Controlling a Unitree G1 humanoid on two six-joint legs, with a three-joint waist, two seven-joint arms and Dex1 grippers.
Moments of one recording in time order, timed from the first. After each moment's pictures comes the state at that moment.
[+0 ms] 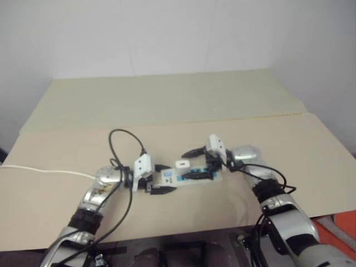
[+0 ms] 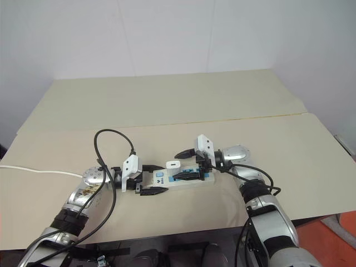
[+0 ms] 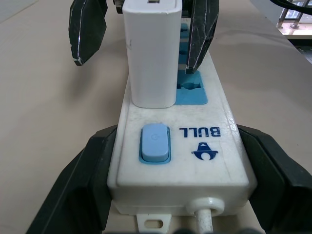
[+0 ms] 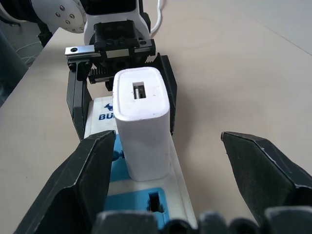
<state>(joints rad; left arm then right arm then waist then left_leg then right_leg) -0.41 0.48 -0.20 0.27 -0.24 -0.02 -1.22 -0.76 -0.35 0.21 0.67 0.22 -0.11 1.40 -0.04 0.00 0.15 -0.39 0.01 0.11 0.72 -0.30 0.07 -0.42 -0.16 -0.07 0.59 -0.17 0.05</state>
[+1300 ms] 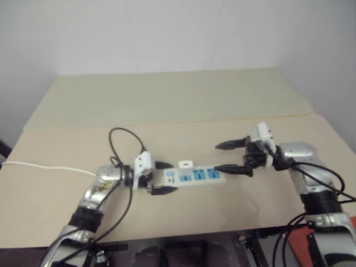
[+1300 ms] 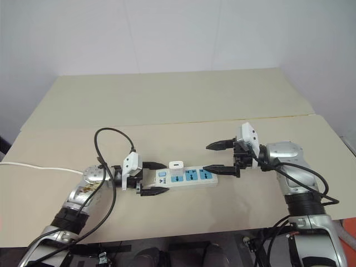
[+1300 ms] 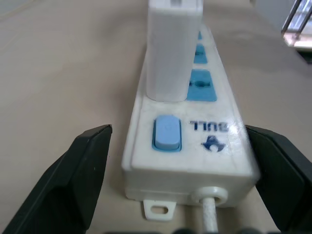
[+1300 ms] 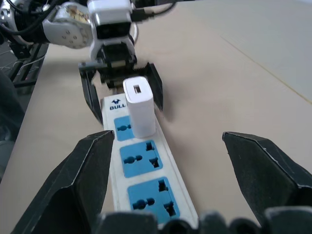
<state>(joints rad) -0.42 0.50 -0.16 0.20 -0.31 0.07 -1.24 -0.54 -0.68 0.01 0.21 0.41 0.20 1.41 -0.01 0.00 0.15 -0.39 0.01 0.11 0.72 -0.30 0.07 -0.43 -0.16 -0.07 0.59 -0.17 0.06</state>
